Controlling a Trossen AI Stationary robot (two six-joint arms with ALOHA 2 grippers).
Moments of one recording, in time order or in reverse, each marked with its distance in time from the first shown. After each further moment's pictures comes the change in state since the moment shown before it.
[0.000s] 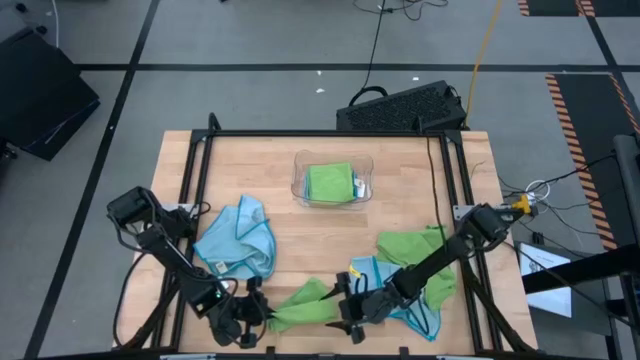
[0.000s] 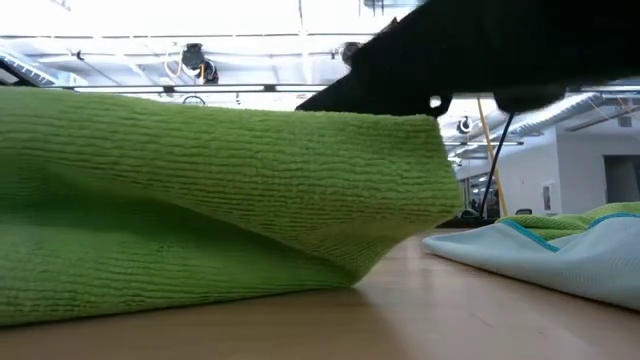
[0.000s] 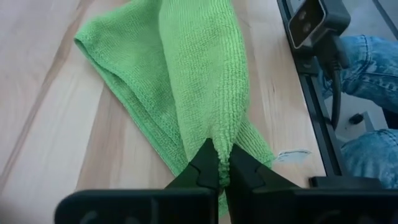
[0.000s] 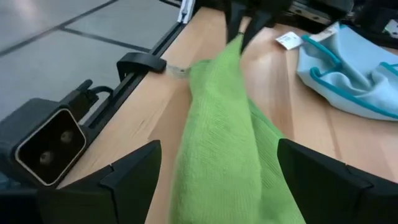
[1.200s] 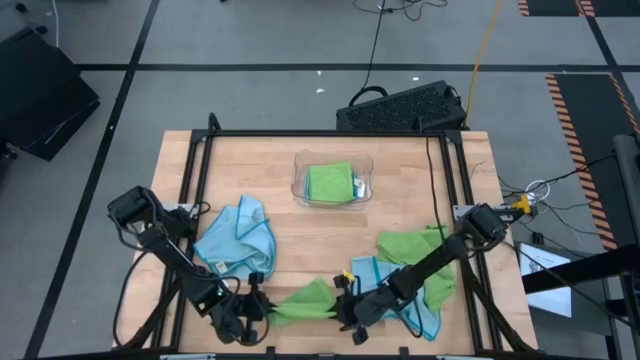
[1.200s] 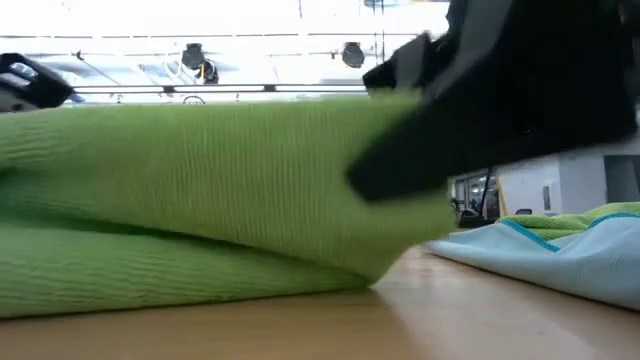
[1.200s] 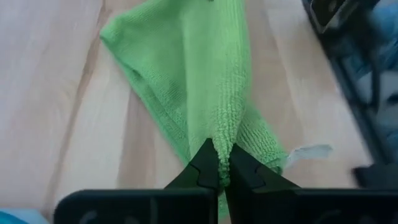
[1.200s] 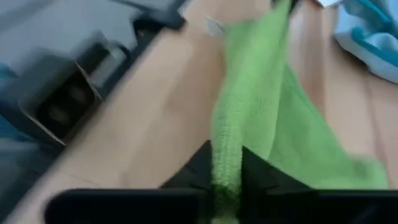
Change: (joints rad) left arm 0.017 0.000 0.000 -0.062 -0.028 0.131; right arm -0.014 0.007 0.064 -0.211 -0.105 0.033
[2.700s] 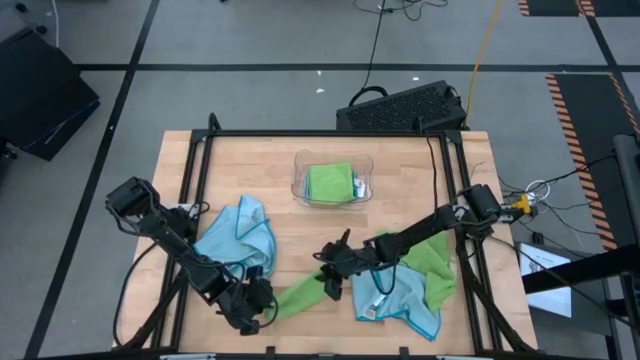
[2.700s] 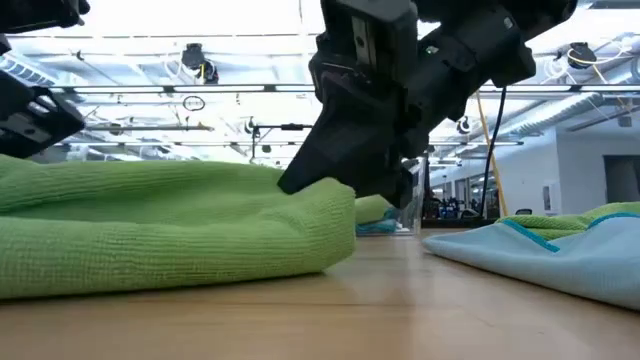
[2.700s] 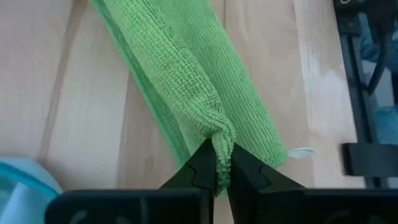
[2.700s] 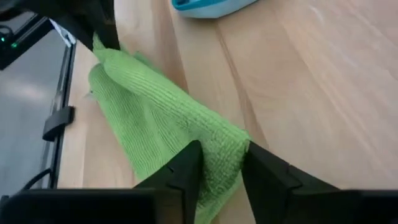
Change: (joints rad) left arm 0.094 -0.080 -0.001 -0.151 0.267 -0.147; right arm -0.278 -0.064 -0.030 -0.101 -0.188 0.626
